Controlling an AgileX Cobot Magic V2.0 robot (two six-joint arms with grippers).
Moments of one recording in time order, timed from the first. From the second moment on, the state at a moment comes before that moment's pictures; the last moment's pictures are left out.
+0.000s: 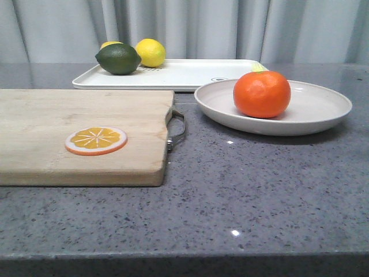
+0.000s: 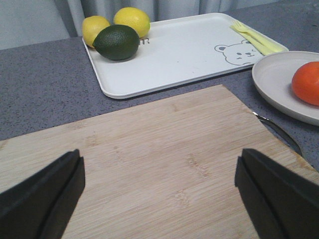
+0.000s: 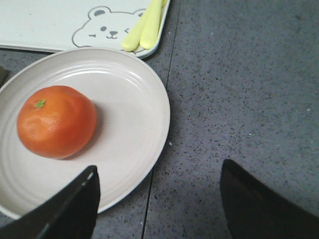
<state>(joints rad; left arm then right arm) -0.23 0.67 -0.51 -0.65 0.30 0.62 0.13 1.00 -0.74 0.22 0.40 -0.09</state>
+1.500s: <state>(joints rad) -0.23 0.67 -0.51 -0.65 0.30 0.62 0.13 1.55 -0.96 0.30 0.36 -0.09</state>
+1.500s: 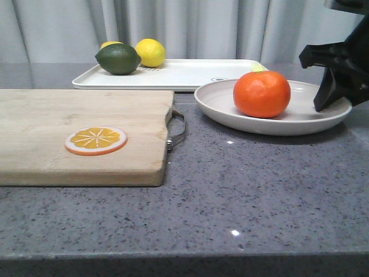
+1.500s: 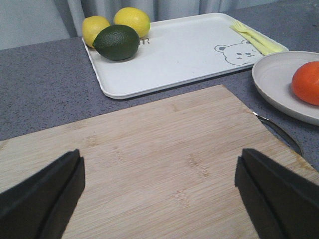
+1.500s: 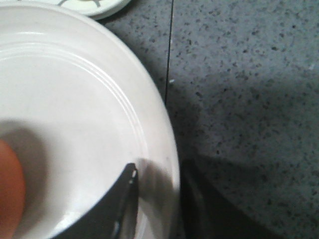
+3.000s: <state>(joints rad) -0.23 0.67 -0.51 -0.65 0.30 0.62 0.13 1.95 -1.76 0.54 0.60 -0.09</state>
